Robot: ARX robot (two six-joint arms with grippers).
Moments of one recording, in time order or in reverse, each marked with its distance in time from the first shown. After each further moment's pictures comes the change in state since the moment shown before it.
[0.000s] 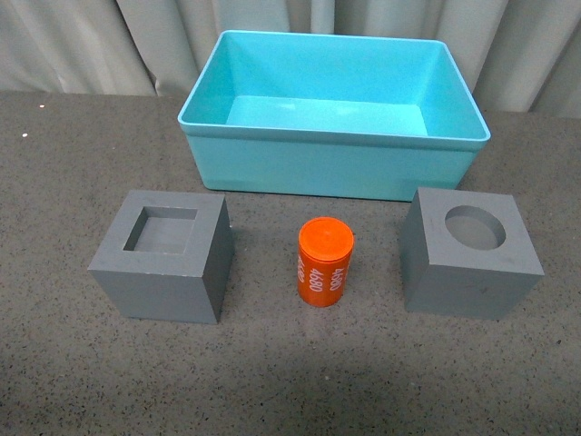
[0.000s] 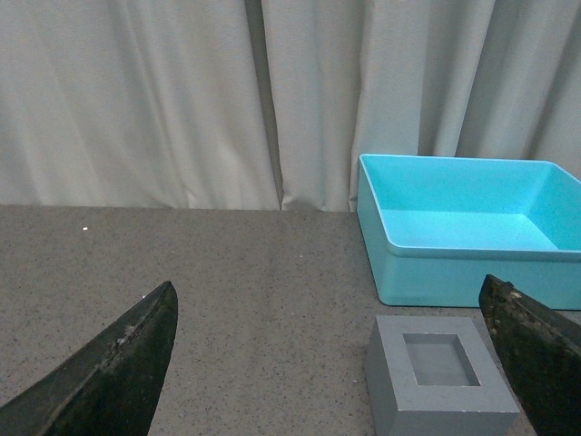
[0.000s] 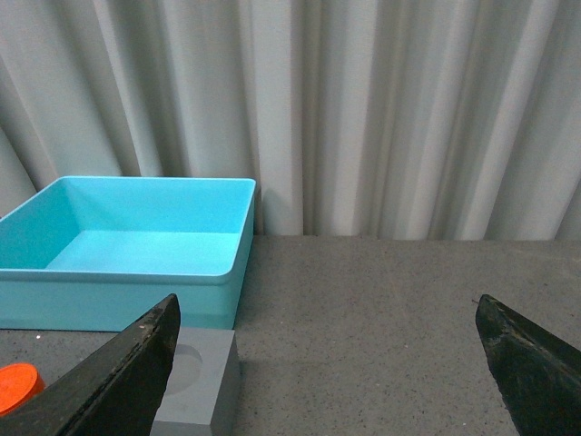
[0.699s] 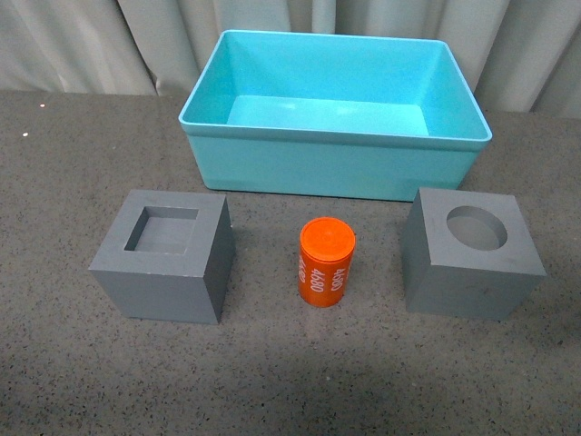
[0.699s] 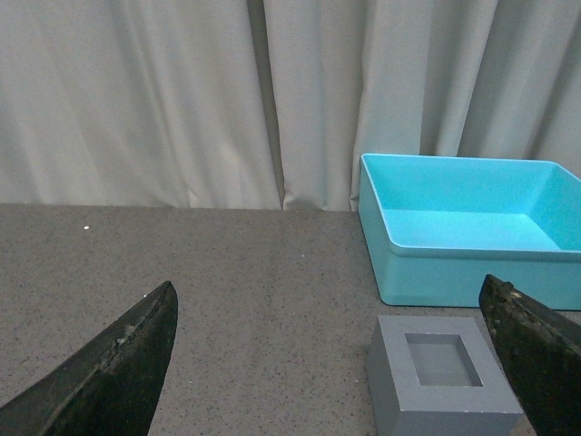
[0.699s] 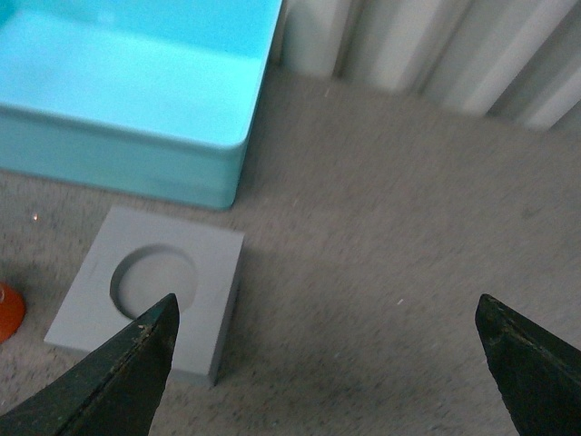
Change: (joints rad) left arm 0.000 0.000 0.000 0.000 -0.001 0.000; right arm 0.191 1.072 0.347 0.227 0.169 -0.082
